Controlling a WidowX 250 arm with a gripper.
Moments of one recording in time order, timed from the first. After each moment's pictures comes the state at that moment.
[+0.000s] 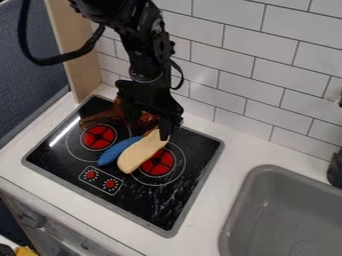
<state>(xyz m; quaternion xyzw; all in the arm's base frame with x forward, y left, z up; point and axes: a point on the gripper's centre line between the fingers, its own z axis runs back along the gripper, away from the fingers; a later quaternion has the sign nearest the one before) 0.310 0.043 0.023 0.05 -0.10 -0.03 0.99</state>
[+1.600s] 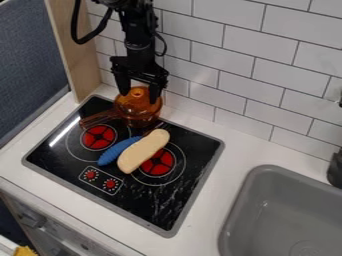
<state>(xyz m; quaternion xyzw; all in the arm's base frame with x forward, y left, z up) 0.396 0.122 -0.007 0.05 -0.06 0.06 0.99</state>
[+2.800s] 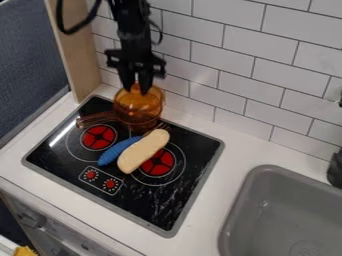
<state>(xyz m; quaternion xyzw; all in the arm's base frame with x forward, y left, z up) 0.381 0.113 0.028 0.02 -0.08 0.06 0.99</state>
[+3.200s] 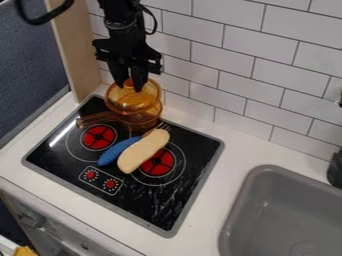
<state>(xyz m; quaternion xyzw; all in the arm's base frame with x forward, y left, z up) 0.336 0.087 0.065 0.02 -0.11 0.04 0.99</state>
